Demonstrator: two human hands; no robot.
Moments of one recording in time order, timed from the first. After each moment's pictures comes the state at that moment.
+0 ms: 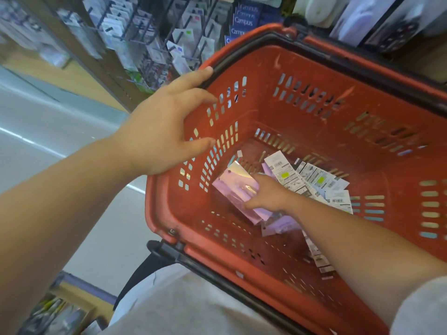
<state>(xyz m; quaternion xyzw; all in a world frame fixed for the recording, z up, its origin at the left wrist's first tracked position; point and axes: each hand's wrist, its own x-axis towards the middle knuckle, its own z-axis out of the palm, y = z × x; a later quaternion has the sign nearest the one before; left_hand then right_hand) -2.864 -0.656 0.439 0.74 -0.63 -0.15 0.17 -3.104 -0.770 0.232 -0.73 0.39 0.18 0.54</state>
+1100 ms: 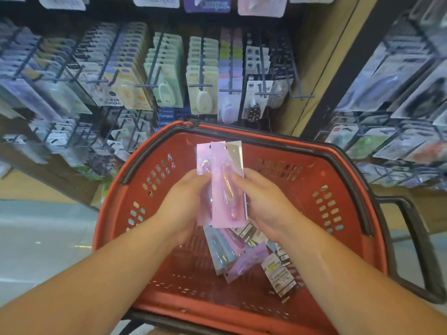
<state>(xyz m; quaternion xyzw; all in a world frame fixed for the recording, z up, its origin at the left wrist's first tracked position) -3.017 -0.716 0.461 0.57 -0.20 -0.58 0.54 -3.161 -0.776 0.448 -0.43 0.43 -0.27 0.75</state>
